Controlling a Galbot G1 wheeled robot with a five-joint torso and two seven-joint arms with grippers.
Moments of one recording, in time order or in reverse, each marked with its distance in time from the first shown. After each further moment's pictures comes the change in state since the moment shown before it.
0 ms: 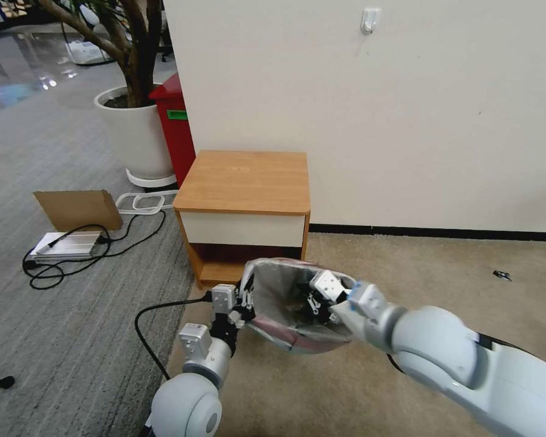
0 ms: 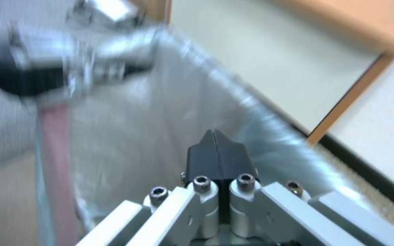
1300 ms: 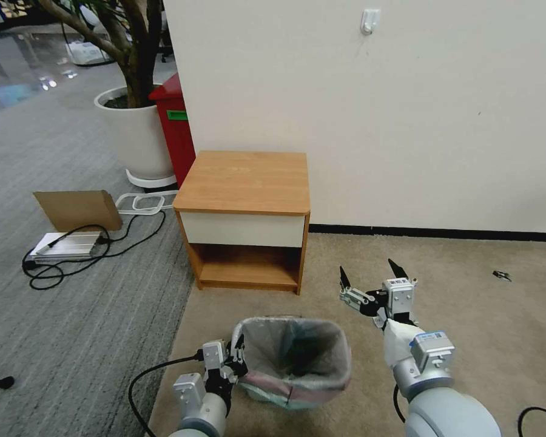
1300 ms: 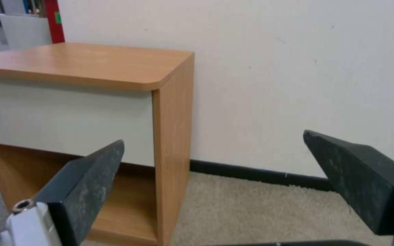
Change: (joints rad) left arm 0.230 -0.043 -0.002 0.005 0.016 0.018 -0.035; right arm -0.590 0.601 0.426 0.026 -0.503 0.282 0.104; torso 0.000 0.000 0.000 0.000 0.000
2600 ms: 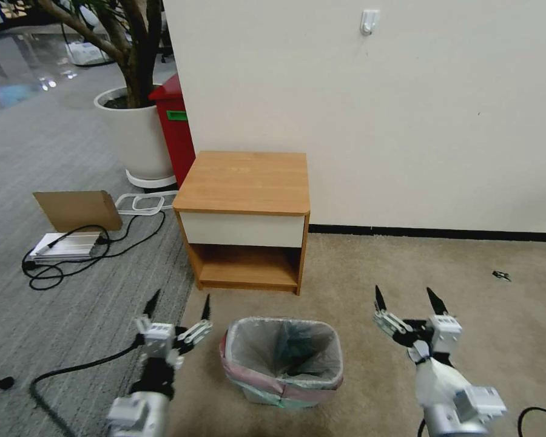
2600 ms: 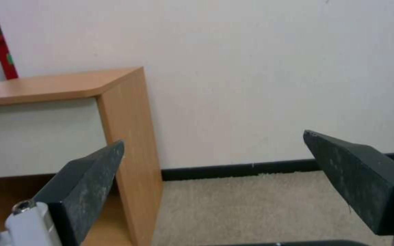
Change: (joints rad) left arm 0.234 0.011 -0.394 -0.177 0.414 -0.465 0.248; right arm -0.300 0.075 0.159 -0.058 0.089 0.447 0.001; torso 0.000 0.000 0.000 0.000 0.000
